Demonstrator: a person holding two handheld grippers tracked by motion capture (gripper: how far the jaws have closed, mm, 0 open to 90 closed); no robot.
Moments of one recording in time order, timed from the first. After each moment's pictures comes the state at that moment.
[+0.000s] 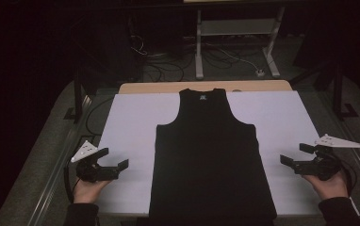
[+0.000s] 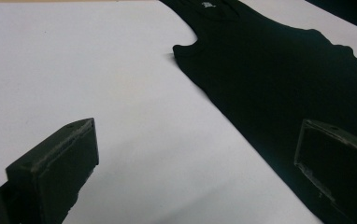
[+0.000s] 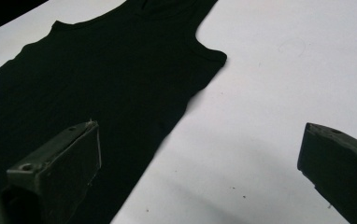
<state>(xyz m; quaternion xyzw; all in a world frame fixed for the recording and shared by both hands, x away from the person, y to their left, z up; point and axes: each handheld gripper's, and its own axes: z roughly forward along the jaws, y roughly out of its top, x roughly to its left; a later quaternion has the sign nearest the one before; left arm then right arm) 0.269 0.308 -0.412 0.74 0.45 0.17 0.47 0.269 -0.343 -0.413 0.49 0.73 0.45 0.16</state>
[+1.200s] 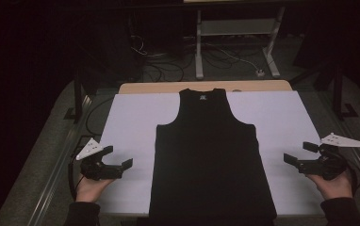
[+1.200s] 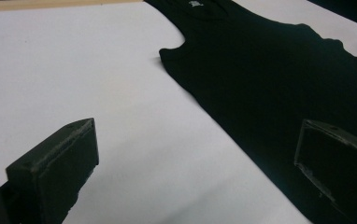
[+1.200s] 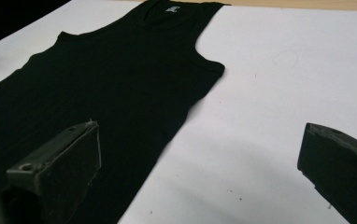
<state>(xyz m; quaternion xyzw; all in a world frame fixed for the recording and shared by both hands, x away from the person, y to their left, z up) 0.275 0.297 -0.407 0.75 0.43 0.17 0.48 0.264 -0.348 -0.401 0.49 0.72 0.46 0.16</state>
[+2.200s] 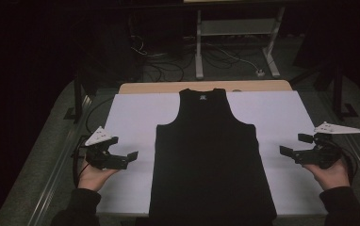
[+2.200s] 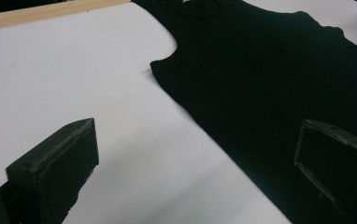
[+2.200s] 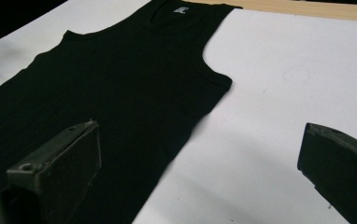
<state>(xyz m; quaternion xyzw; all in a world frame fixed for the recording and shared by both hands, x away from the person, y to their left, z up) 0.299 0.277 -0.382 0.78 0.40 0.16 0.44 0.290 -0.340 -0.385 0.47 0.74 0.45 0.14</state>
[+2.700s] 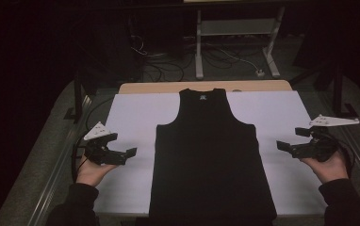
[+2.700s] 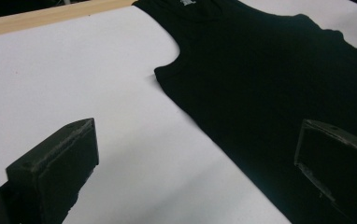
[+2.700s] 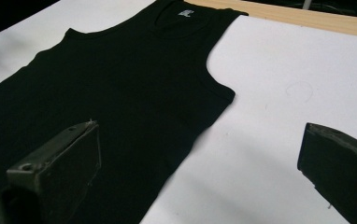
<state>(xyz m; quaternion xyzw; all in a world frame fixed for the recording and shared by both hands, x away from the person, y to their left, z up) 0.309 0.283 -0.374 0.79 0.40 0.16 0.44 0.304 -0.331 -0.371 0.45 0.76 0.44 0.15</state>
